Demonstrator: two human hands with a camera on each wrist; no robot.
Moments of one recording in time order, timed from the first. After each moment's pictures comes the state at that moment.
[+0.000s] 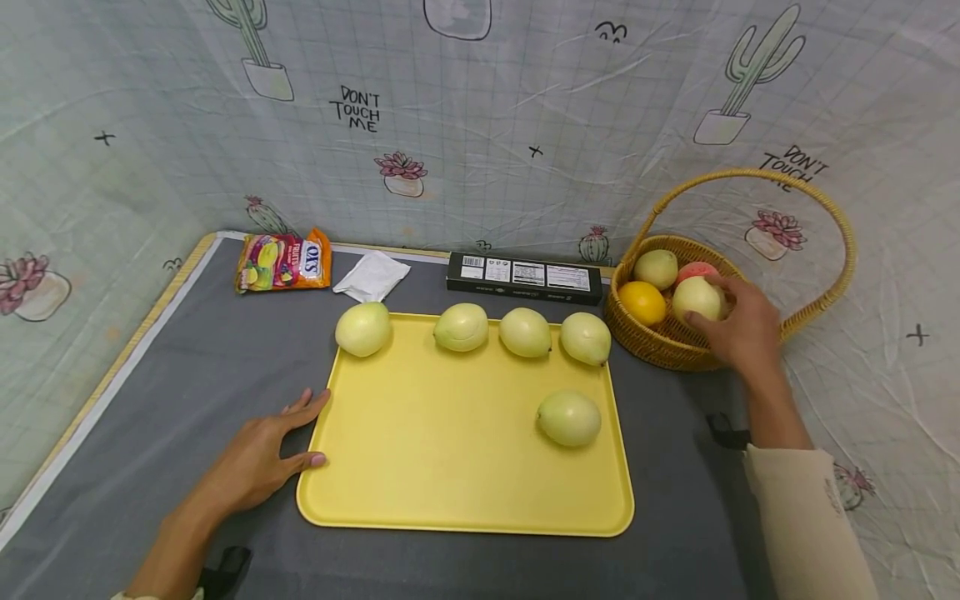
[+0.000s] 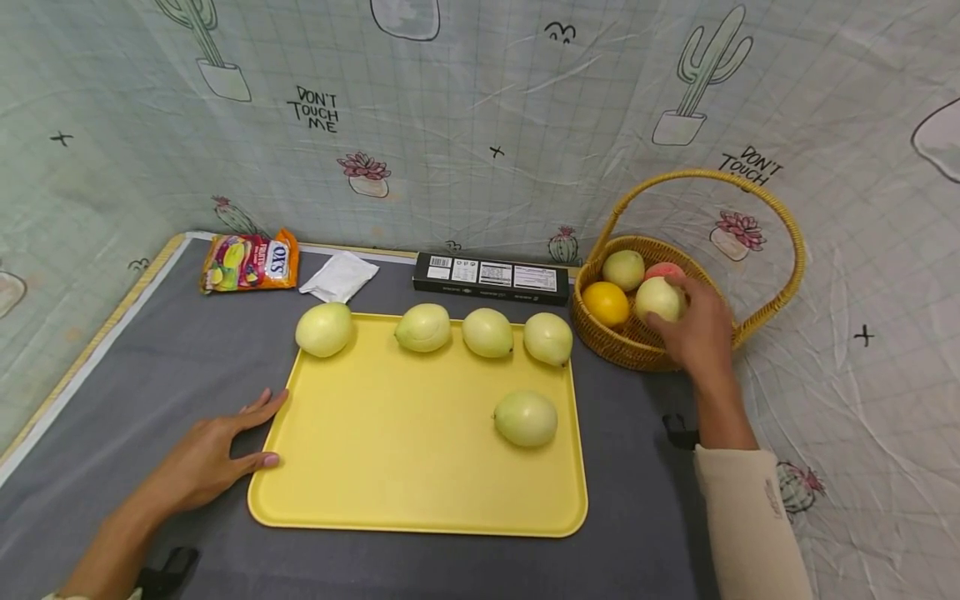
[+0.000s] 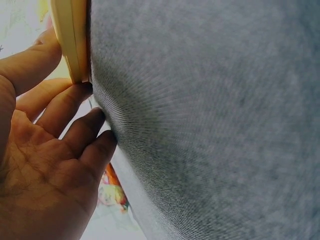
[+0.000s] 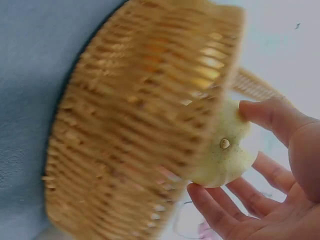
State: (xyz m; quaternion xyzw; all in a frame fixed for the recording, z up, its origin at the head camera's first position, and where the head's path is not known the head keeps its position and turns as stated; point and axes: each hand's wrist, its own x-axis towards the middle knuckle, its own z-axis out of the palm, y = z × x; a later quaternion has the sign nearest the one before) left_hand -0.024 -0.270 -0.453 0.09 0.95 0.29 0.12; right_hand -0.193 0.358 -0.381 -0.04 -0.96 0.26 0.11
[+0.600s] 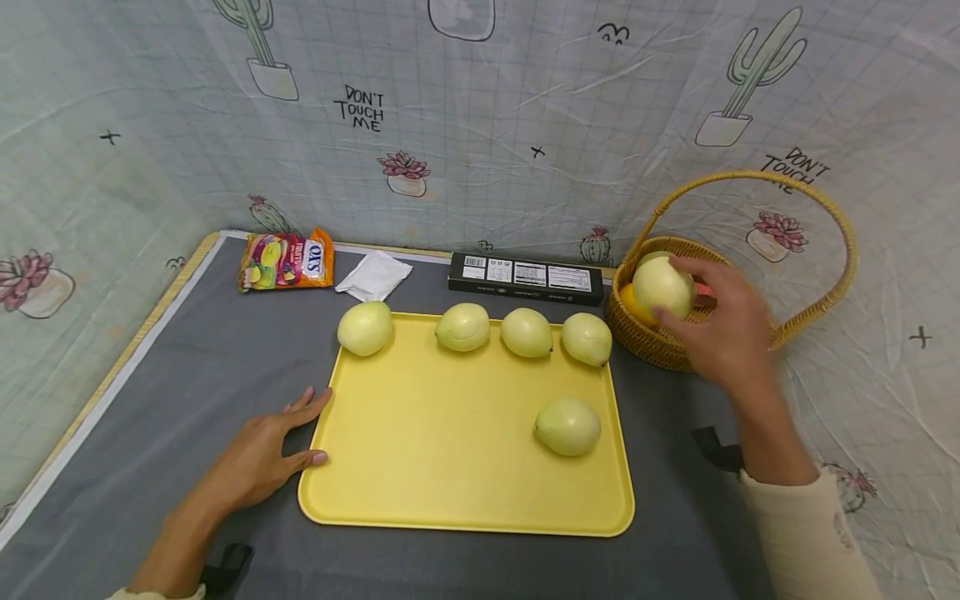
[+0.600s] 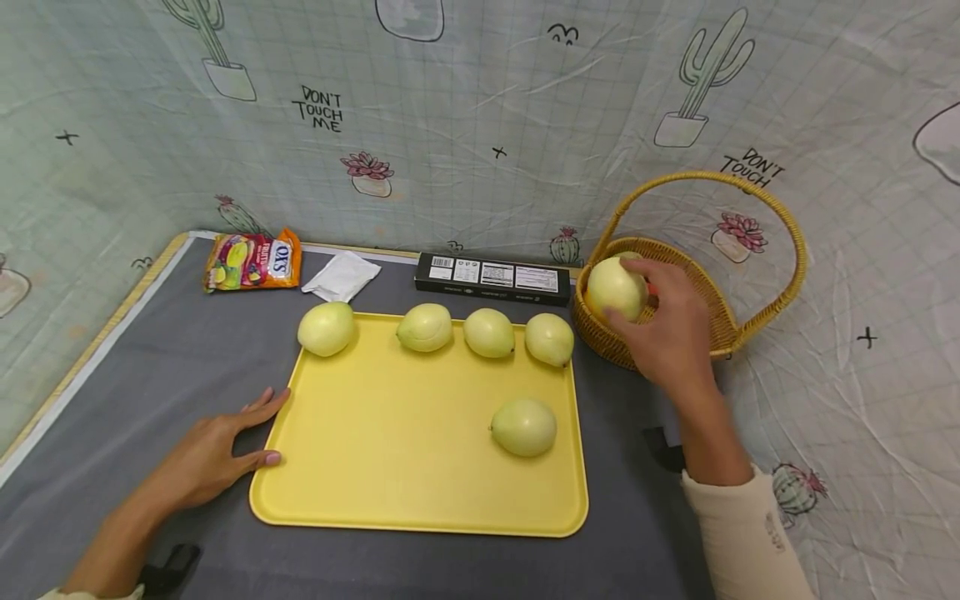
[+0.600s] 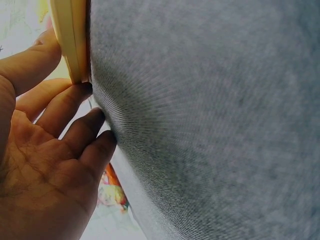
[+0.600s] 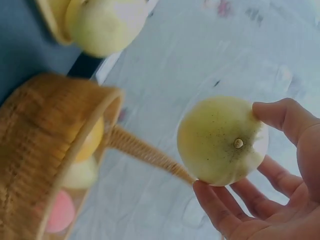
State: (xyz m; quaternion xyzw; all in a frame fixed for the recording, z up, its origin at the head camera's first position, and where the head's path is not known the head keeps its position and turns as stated) left_hand -0.024 -0.270 -0.454 0.09 0.95 0.29 0.12; right_hand -0.145 0.279 -0.328 0.10 -0.92 0.33 0.21
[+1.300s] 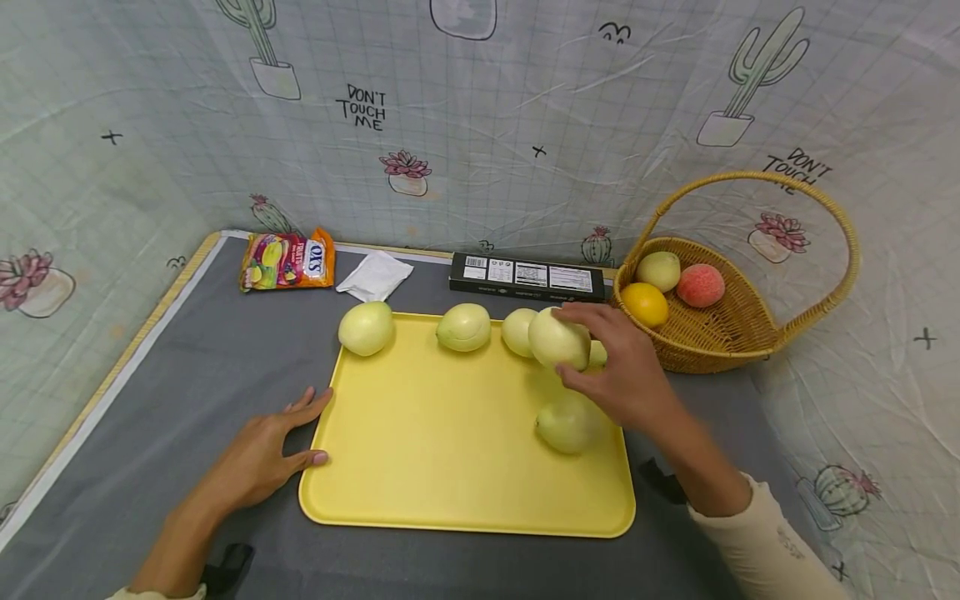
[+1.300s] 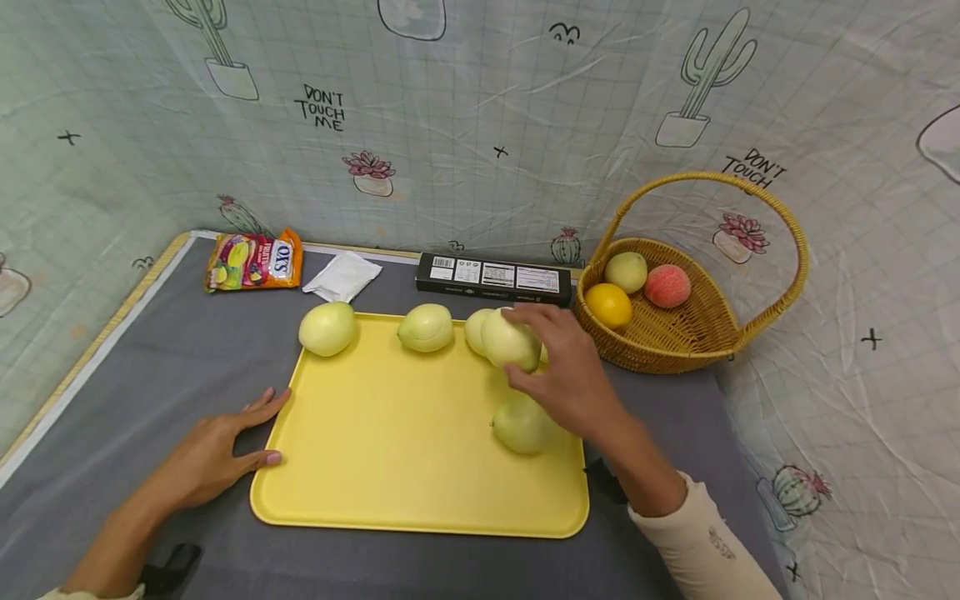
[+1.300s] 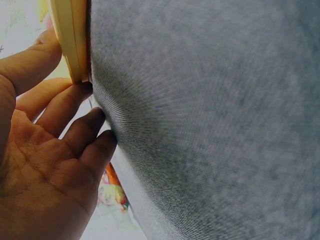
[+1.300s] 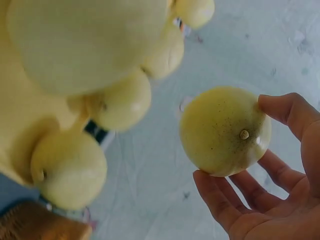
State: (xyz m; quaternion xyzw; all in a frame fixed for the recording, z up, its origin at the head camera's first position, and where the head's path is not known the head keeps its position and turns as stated) left_hand -0.023 -0.270 -0.457 0.09 0.95 0.29 0.11; right_hand -0.110 0.193 -0.355 0.26 -0.91 0.31 0.12
